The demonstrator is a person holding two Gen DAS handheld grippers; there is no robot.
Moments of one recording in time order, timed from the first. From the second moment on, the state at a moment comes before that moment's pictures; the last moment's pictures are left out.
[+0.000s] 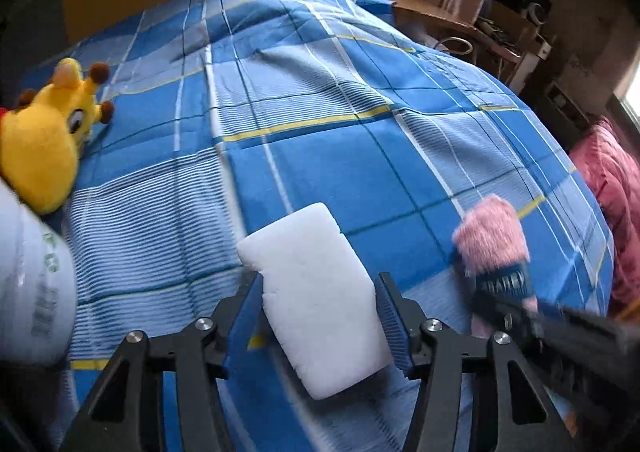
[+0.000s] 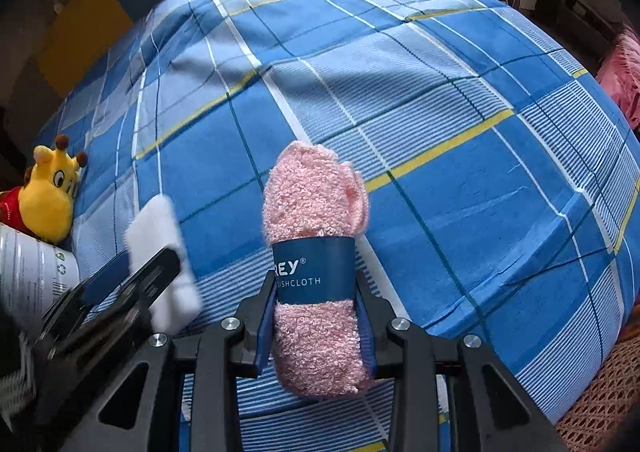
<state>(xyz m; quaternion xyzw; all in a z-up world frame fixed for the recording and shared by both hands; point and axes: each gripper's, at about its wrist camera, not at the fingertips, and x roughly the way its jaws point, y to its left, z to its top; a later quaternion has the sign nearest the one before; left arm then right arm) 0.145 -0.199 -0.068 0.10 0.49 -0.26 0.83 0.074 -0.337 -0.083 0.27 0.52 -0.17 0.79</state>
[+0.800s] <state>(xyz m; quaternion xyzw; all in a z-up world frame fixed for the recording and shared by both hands) 0.032 -0.041 -0.015 0.08 0.39 -0.22 0.89 0.092 -0.288 -0.092 0.13 0.56 -0.18 0.80</state>
